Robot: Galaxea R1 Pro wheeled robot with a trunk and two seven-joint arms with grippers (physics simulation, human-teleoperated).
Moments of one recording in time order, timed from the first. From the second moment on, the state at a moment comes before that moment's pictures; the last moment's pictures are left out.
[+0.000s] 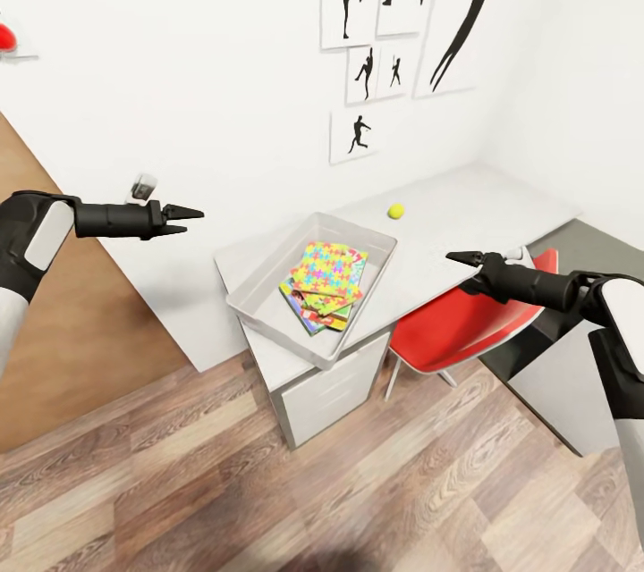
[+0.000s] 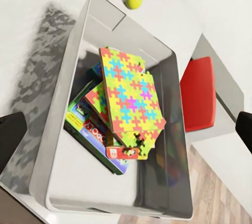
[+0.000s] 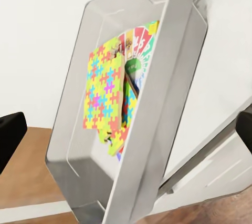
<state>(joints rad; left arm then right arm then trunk) -1.36 0.46 -0.21 -0.75 0.53 1.02 -0.86 -0.83 -0.39 -0.09 -1.38 -1.48 1.04 -0.31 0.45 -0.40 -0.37</state>
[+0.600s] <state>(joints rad) -1.35 0.54 -0.22 -0.75 0.52 1.02 -0.99 -0.76 -0.43 -0.09 -1.38 -1.48 1.04 -0.14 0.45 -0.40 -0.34</state>
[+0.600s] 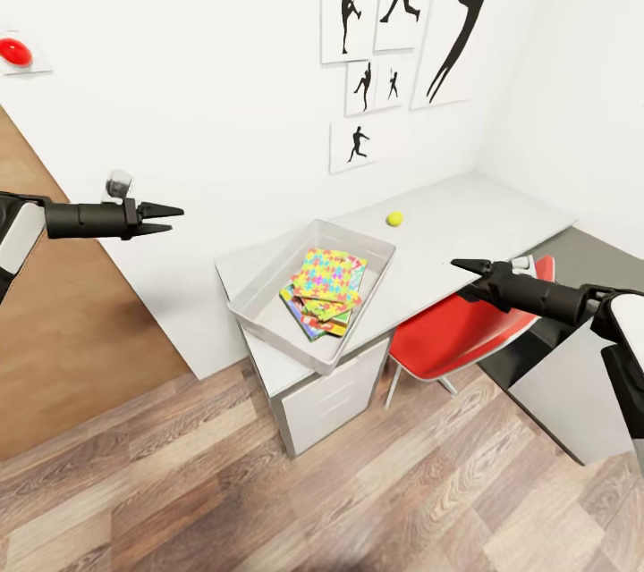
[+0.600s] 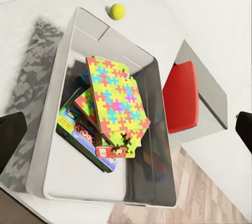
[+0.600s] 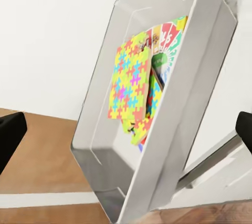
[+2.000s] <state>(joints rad) -0.89 0.86 -0.22 -0.73 0.53 0.77 -1.57 -0.25 -0.47 -0.12 -1.57 -1.46 1.00 0.23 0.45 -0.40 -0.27</state>
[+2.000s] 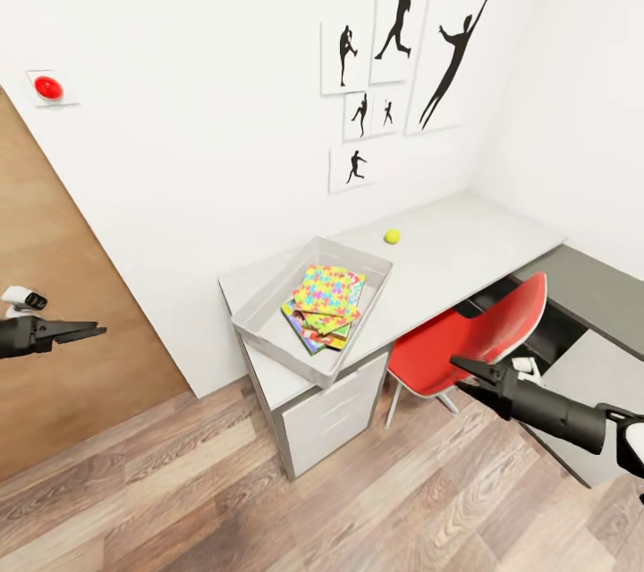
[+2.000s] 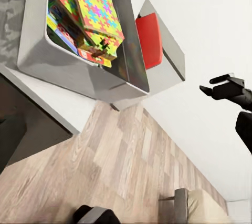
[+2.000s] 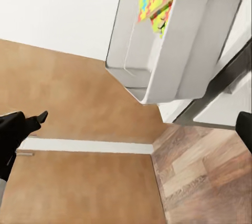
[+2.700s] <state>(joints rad) -0.82 0.83 -0.17 -0.77 0.55 0.71 -1.57 -0.13 -0.47 -0.13 -1.56 -0.96 0.66 0.82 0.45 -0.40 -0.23</state>
